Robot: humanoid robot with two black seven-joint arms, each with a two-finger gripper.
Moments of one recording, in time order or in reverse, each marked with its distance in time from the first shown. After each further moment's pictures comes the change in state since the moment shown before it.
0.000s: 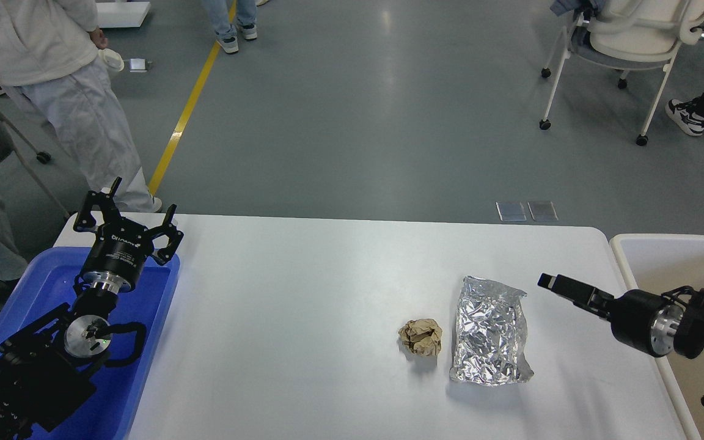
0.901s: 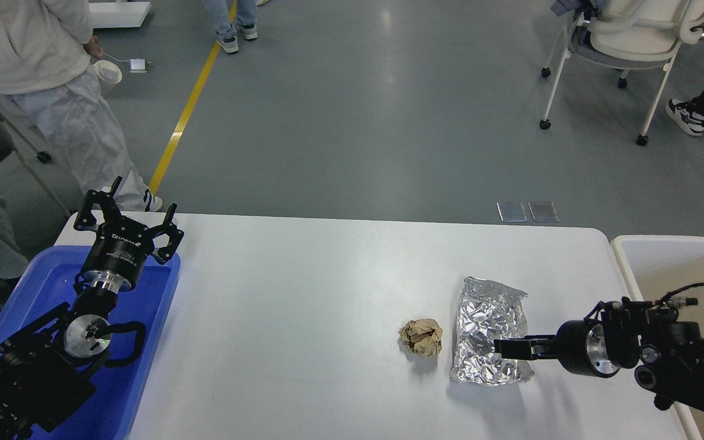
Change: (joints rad) left arm -0.001 0.000 0.000 0.000 0.001 -0.002 0.000; right arm 0.339 0.167 -0.538 -0.063 -0.071 0.059 -0.138
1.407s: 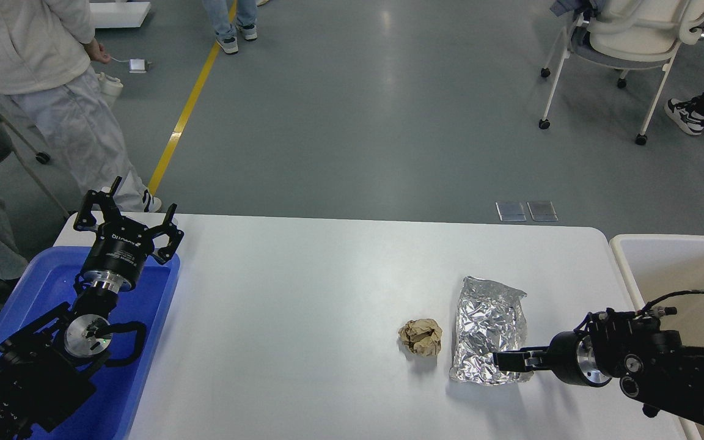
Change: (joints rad) left arm 0.000 0.000 0.000 0.000 0.000 -0.001 0.000; right arm -0.013 0.065 -0.041 -0.087 -0.019 -0.012 -0.005
